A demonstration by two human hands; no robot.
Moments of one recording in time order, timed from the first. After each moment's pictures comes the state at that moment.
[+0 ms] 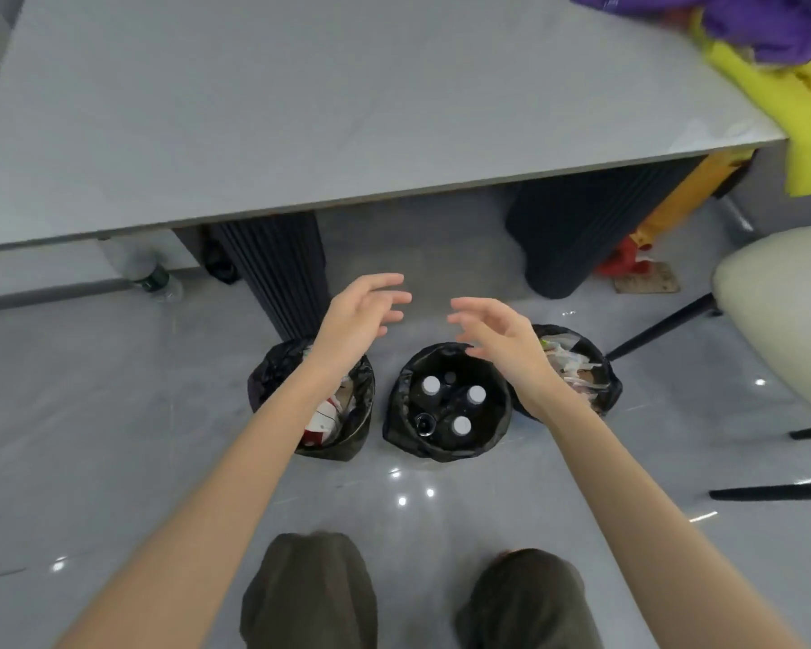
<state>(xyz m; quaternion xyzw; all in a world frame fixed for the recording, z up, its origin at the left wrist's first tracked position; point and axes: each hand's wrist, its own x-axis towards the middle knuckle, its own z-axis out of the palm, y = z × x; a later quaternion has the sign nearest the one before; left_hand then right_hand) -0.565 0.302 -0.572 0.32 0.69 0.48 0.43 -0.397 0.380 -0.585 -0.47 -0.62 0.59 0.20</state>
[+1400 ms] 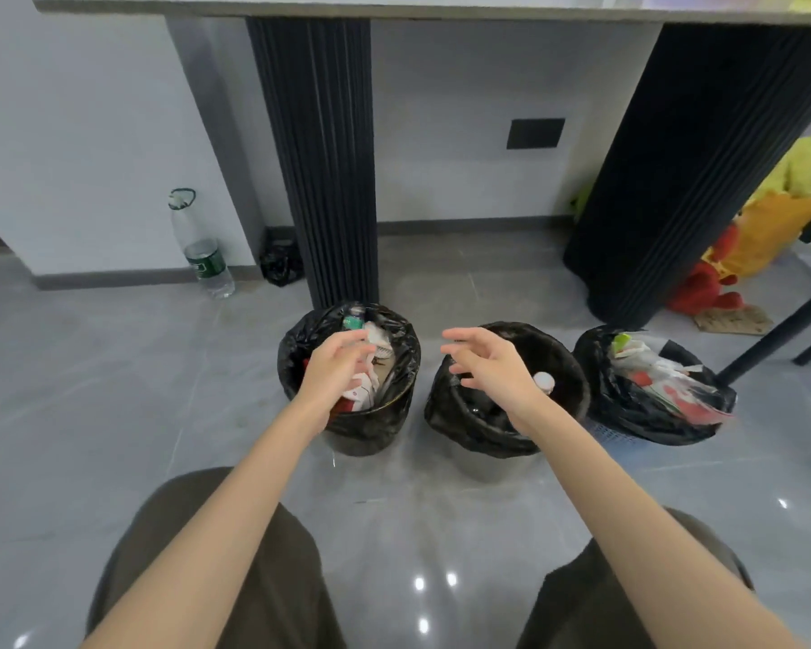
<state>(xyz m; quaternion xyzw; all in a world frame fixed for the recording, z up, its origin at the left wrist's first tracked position) -0.554 0.166 -0.821 0.18 0.73 0.56 0.36 -0.394 0.274 -0.812 -0.39 -0.68 0.59 0.20</state>
